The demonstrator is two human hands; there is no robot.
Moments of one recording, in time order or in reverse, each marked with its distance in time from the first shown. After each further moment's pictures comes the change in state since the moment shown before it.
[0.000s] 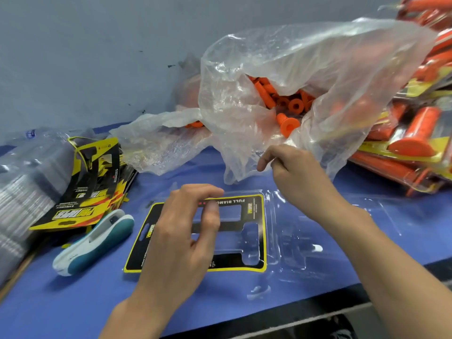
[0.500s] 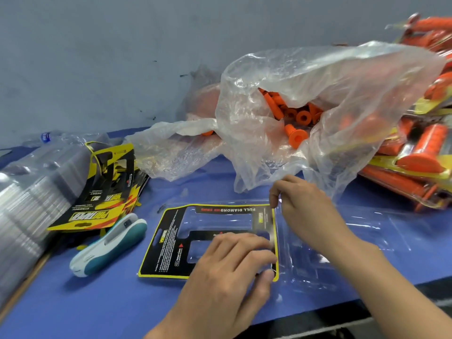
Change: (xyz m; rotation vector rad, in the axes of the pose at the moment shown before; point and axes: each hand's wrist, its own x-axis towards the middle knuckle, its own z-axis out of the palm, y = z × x) left_hand -0.034 0.000 0.016 0.118 -0.218 0.390; right_hand -0.027 0.003 0.016 -0.242 -0.099 -0.033
